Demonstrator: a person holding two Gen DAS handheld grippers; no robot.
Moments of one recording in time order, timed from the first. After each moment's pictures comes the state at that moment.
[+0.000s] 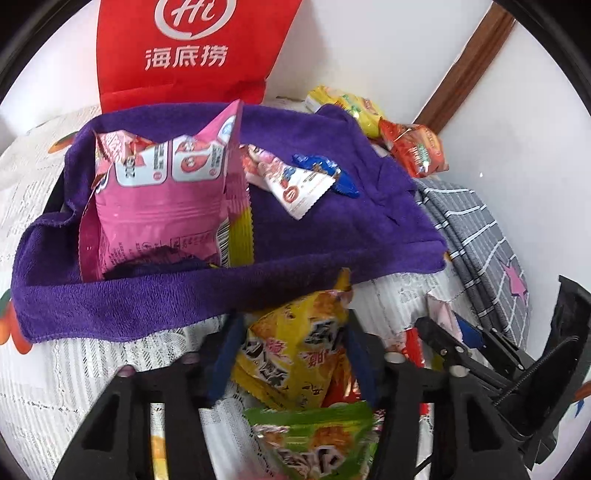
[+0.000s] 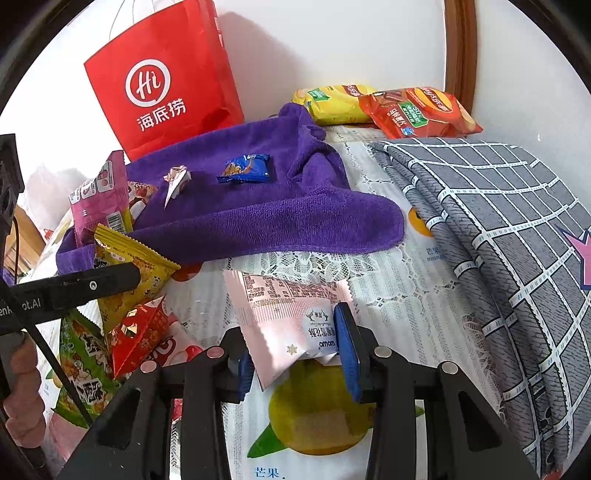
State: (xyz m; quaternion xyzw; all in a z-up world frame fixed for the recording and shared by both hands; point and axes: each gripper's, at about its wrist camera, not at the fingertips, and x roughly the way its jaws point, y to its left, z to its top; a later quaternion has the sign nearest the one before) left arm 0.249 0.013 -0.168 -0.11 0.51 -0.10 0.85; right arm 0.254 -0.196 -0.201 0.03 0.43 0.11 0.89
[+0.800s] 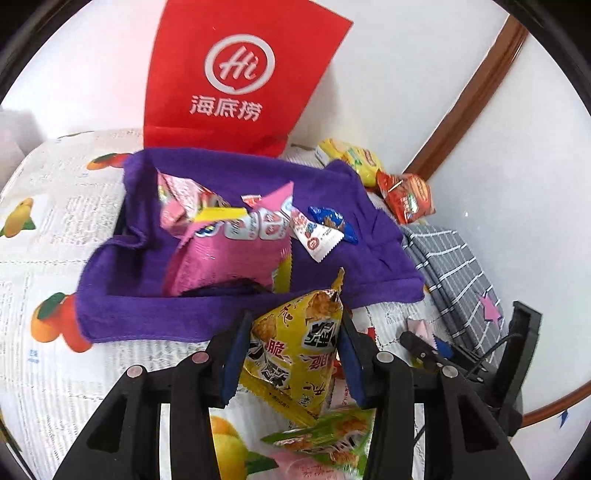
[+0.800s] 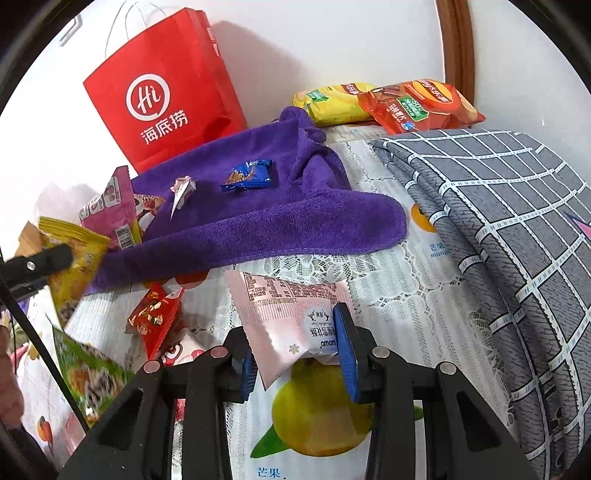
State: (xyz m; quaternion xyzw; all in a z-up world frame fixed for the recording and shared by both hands) left arm 0.219 0.064 -0.124 -0.15 0.45 -0.09 0.87; right arm 0.256 -0.202 -0.200 0.06 0.43 0.13 0.89
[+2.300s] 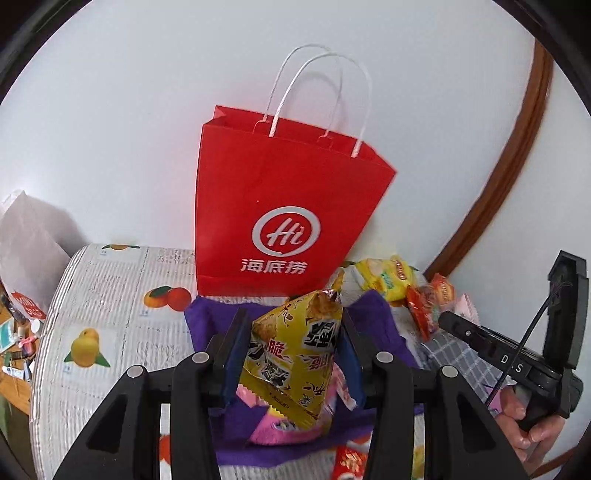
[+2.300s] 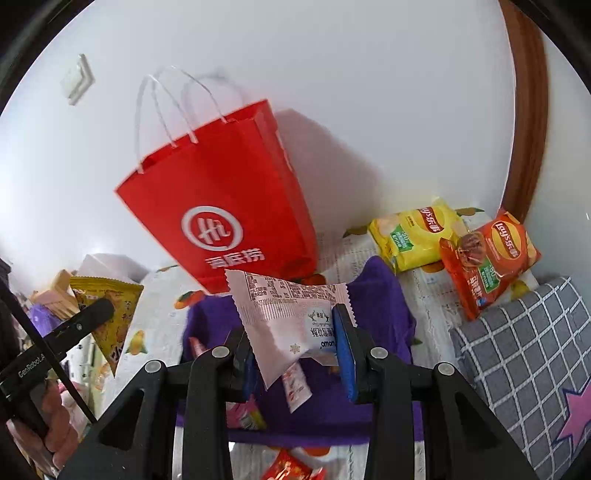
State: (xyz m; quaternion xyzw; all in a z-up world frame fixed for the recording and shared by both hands) left arm 0.308 0.123 -0.004 -0.13 0.38 -0.01 0.92; right arm 0.377 -0.130 -0.030 0.08 0.40 0.18 0.90
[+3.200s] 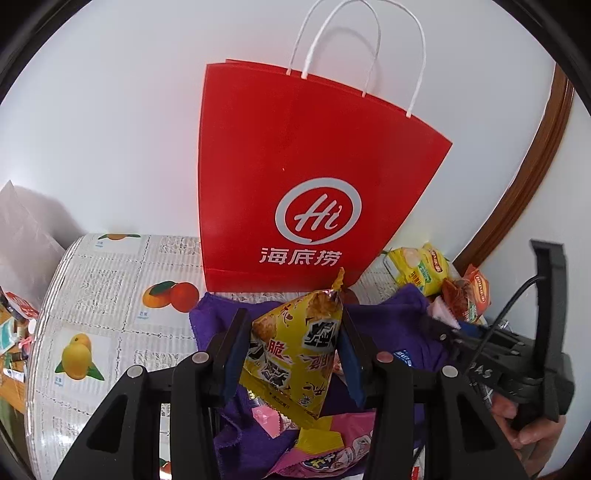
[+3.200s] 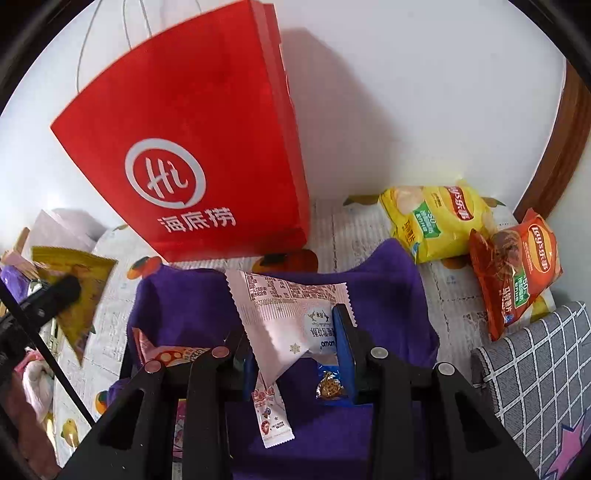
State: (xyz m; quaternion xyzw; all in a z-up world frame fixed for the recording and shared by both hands) left arm 0.348 0.133 -0.047 -0.12 0.40 0.01 0.91; right arm 0.435 -0.080 -0.094 0.00 0.46 0.16 0.87
